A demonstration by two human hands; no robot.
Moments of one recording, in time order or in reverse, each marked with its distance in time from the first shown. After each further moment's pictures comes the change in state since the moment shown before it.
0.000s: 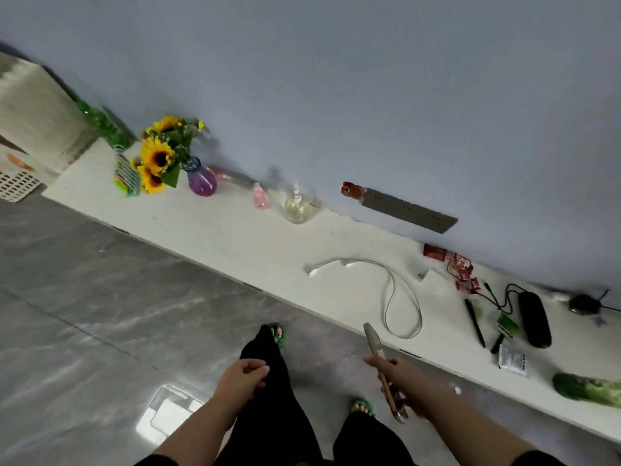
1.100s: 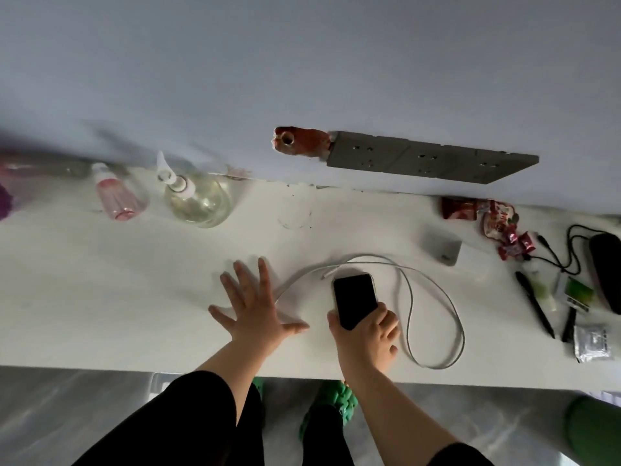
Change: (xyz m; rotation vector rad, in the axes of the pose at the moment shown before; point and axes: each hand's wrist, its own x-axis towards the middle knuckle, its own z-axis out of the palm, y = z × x) left_hand 0.362 0.136 0.153 1.121 0.034 0.356; right_hand 0.319 -0.107 0.050 -0.215 0.818 0.163
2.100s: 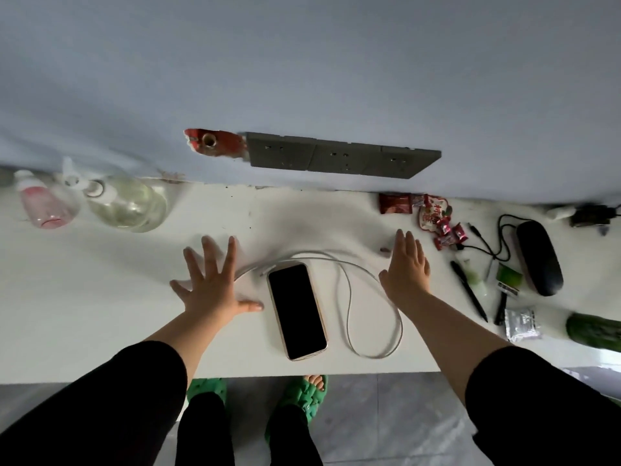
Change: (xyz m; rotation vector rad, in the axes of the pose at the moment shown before) left_hand 0.009 0.051 -0.028 0.173 -0.021 0.112; right_hand 0.148 0.060 -0.131 -0.135 -0.026 -0.339
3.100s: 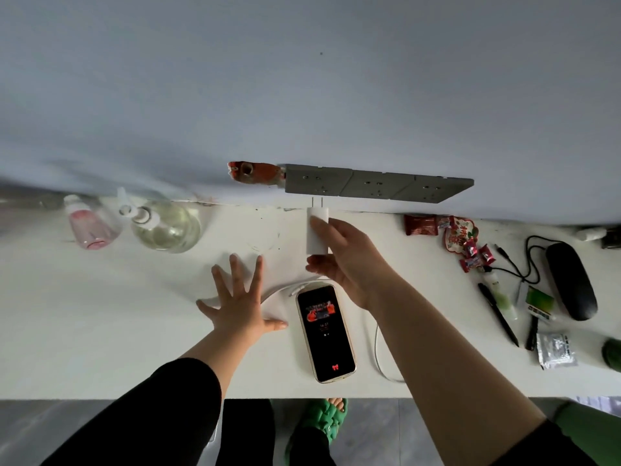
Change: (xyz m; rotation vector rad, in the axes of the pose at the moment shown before) left_hand 0.004 -0.007 -0.006 0.018 -0.036 -0.008; right_hand -0.048 -0.165 -0.061 1.359 -0.546 0.017
